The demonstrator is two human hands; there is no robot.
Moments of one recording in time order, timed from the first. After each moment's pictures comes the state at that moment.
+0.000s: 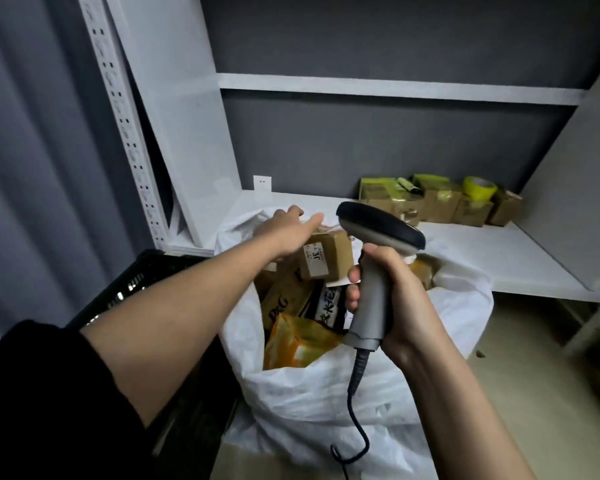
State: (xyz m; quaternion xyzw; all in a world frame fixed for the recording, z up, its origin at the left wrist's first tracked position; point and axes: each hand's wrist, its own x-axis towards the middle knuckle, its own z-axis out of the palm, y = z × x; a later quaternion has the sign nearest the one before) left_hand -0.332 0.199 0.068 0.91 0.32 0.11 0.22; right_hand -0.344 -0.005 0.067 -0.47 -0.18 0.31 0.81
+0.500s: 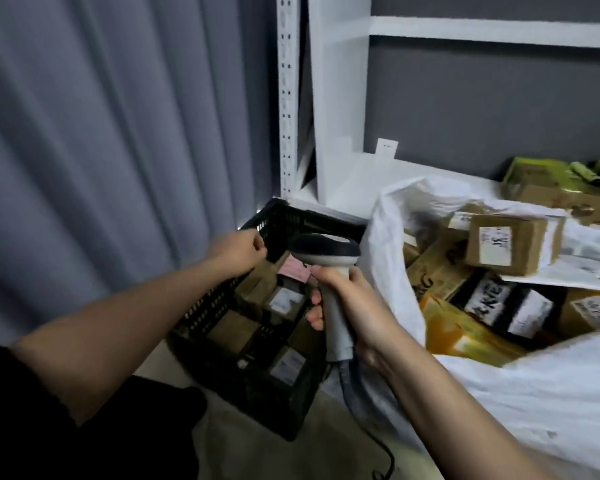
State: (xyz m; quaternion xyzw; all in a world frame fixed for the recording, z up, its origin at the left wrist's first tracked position) left_hand -0.599 0.357 -0.031 0.85 0.49 0.08 0.14; right_hand -0.494 0.160 -0.003 -0.54 -0.26 0.51 0.62
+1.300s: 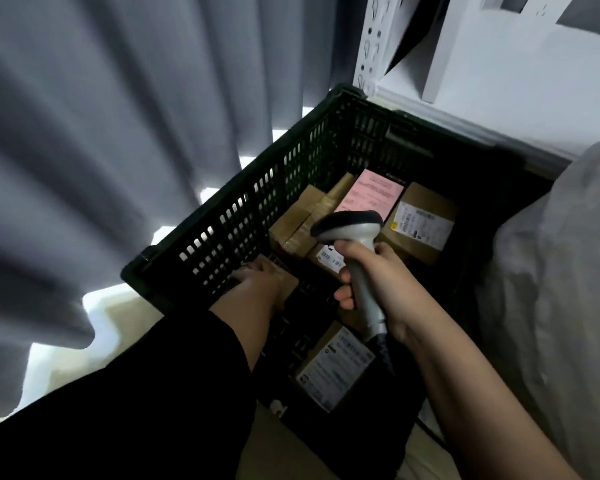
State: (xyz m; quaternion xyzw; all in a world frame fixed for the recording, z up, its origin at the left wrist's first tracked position) left_hand -0.586 0.462 -0.294 0.71 0.51 -0.47 0.11; right_hand -0.467 0.350 -0.189 -0.64 -0.18 0.58 0.48
